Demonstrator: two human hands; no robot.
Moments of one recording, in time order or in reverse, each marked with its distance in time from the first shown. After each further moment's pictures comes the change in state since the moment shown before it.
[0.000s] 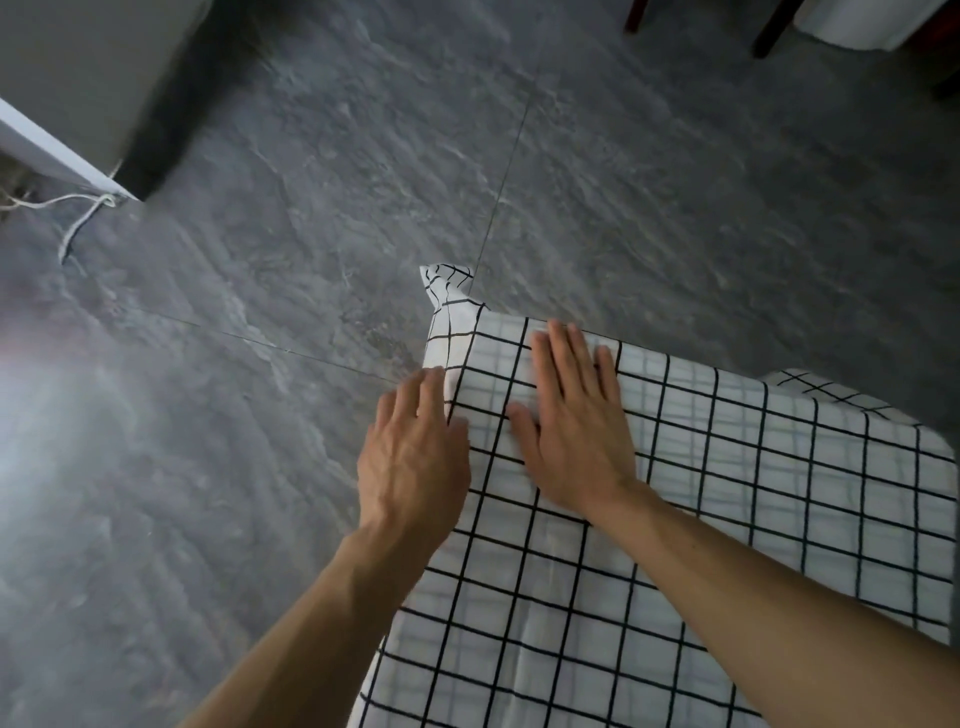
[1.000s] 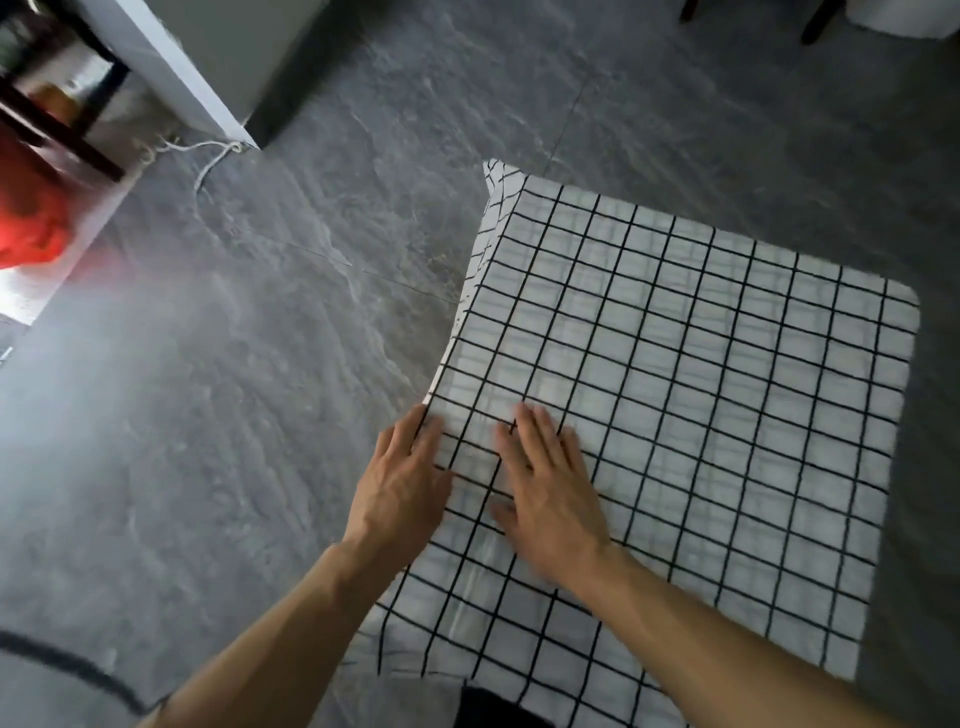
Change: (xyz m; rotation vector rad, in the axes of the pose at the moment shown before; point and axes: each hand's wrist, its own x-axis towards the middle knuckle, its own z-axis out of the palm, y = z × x) left_hand -0.260 -0.071 0.010 0.011 -0.078 0.078; right_hand -0.266 -0.084 0.025 0.058 -0.264 -0.209
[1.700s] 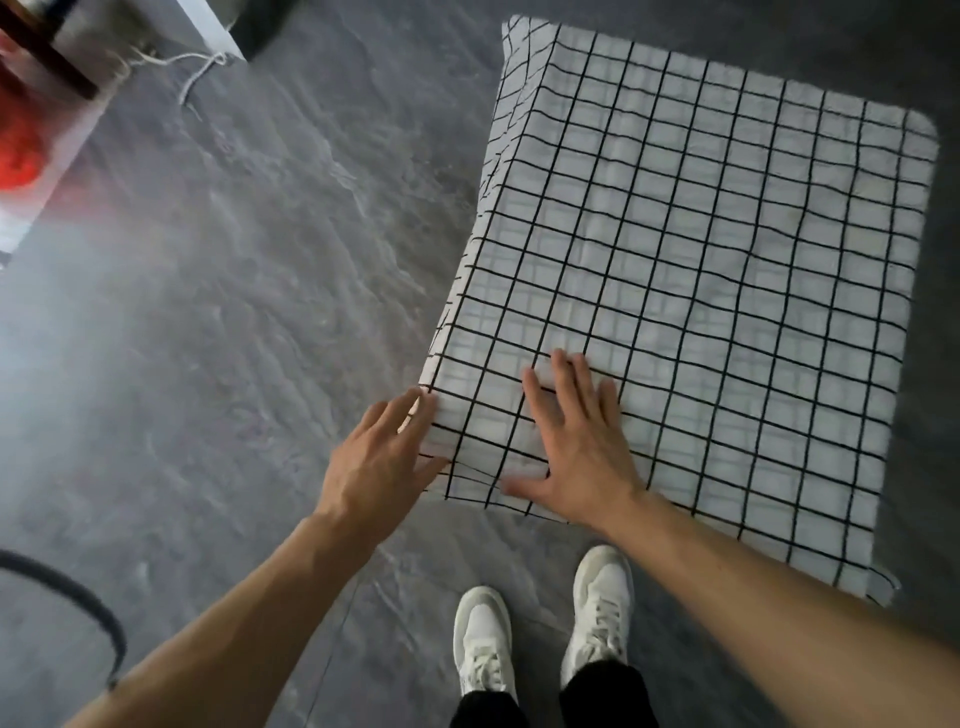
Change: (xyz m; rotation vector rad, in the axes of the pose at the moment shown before) left_hand -0.158 -0.089 0.008 0.157 -0.028 0.143; right_hand -0.100 -0.084 0.076 -0.034 -0.013 0.114
